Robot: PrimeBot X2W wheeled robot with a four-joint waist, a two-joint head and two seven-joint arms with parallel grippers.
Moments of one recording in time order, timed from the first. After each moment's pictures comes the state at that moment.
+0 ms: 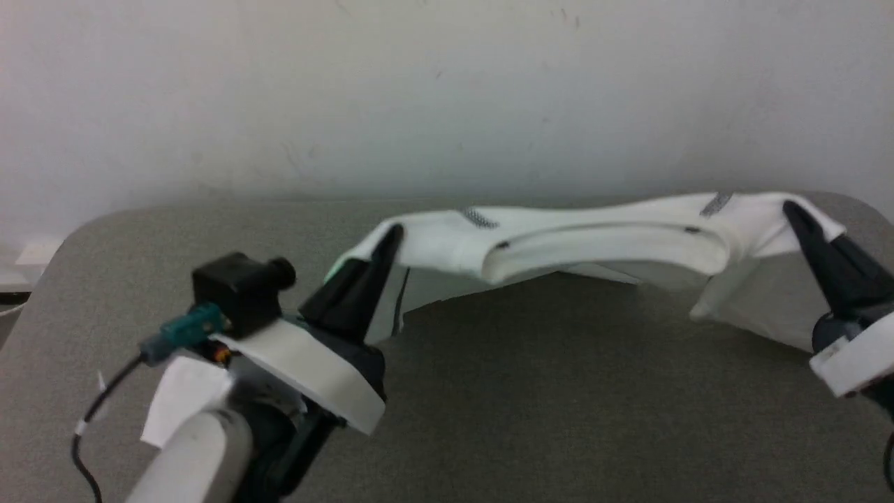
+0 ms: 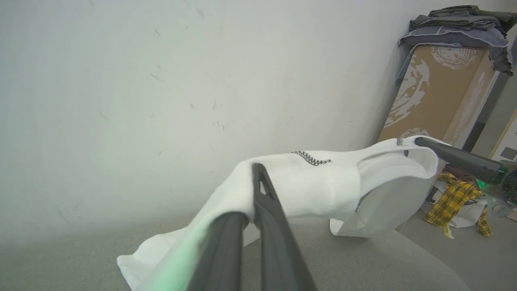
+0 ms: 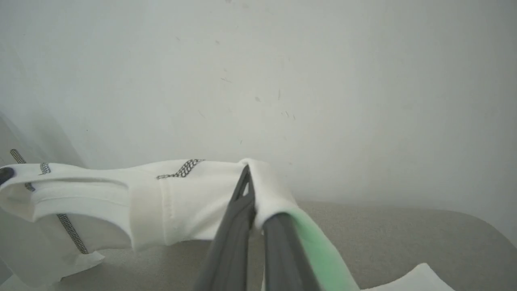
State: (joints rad) left arm -0.20 0.32 -0.40 -0.32 -0.59 0.08 0.19; right arm -0.10 -0.27 -0.11 -0.30 0.61 0.13 0.41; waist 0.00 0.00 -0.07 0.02
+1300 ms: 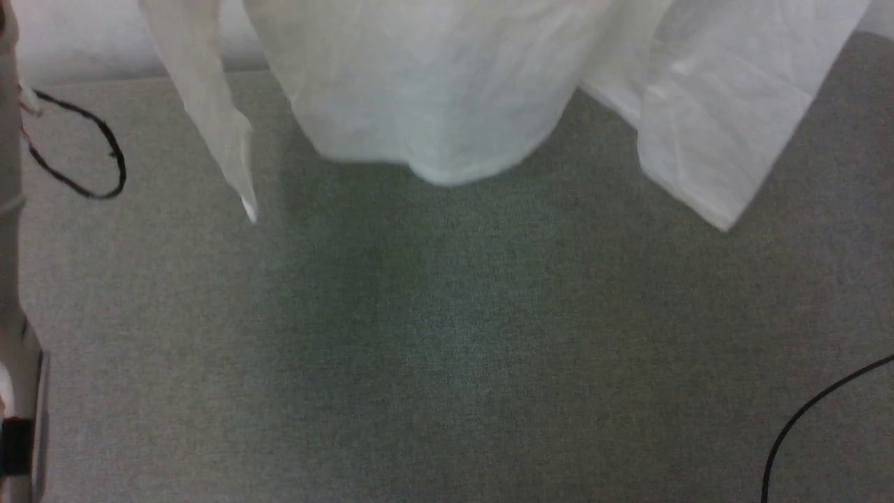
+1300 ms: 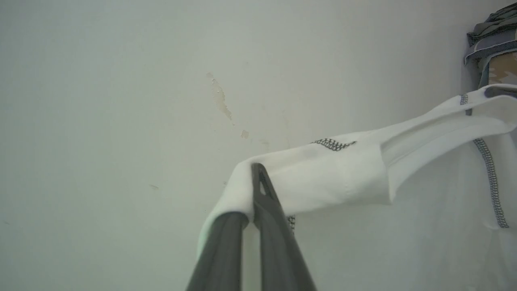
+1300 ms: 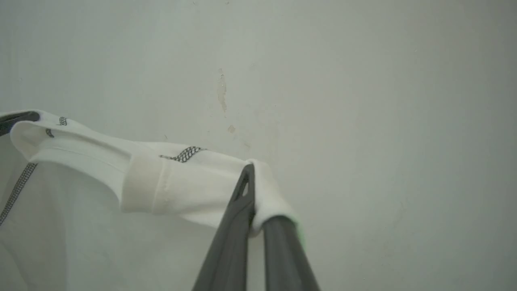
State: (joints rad) left arm -1.26 0.44 -0.27 0.08 -0.54 -0.05 0.34; right arm -1.33 -0.47 0.28 0.21 0.70 0.13 0.29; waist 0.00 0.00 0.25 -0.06
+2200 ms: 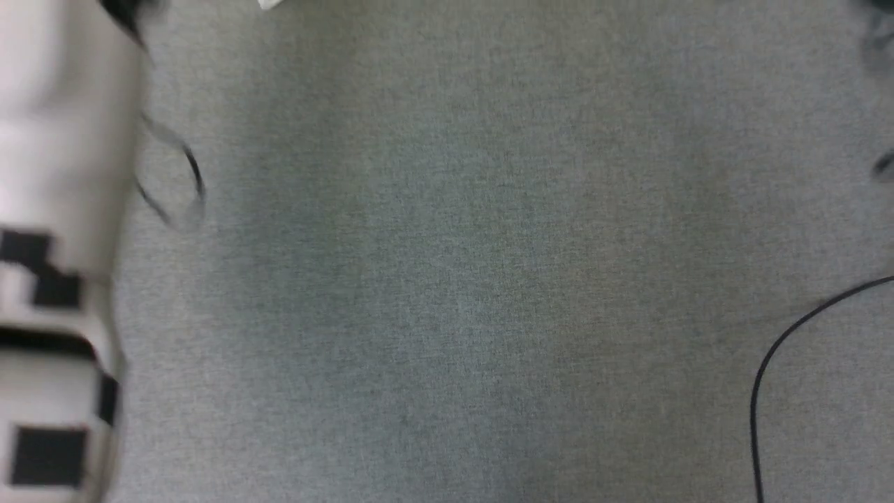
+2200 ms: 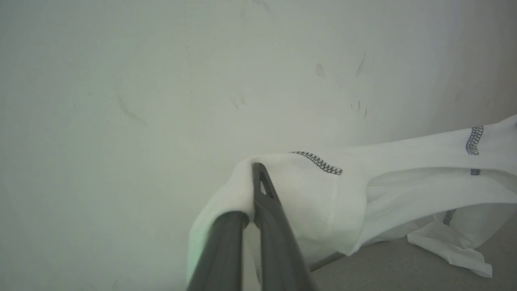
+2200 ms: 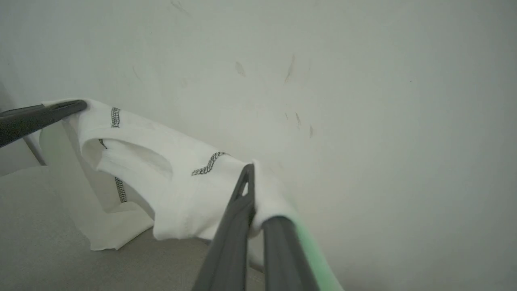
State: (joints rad) left arm -1.37 0.31 -0.41 0.73 -0.49 -0.12 -0.09; right arm -1.42 -0.40 0.73 0.67 0.81 0.13 -0.13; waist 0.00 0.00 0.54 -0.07
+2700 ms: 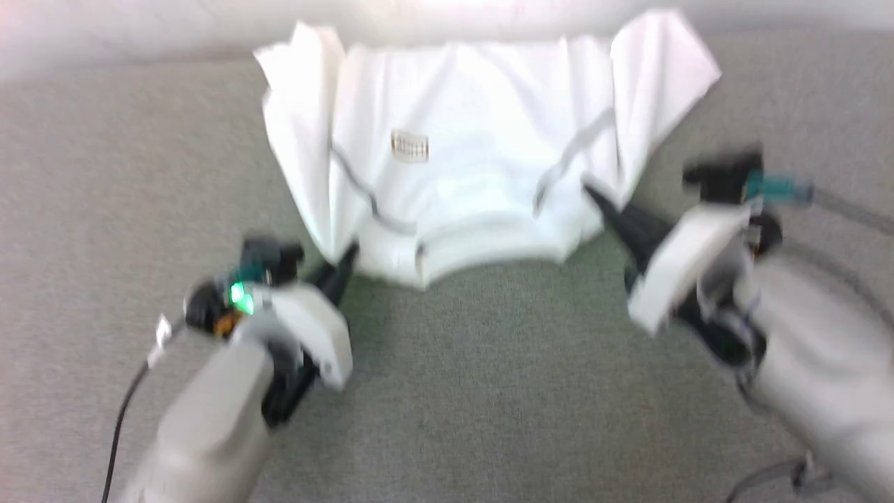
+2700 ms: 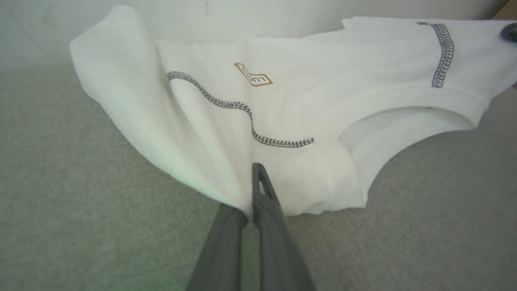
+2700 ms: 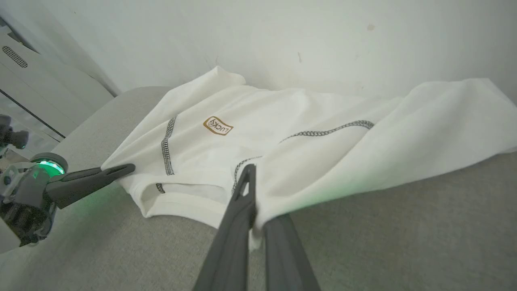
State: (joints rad) left arm -0.59 0.29 -0.57 0.66 -0.56 -0.12 -0.14; right arm -0.81 -0.43 0.94 0.55 1.06 0.13 -0.18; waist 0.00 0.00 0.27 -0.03
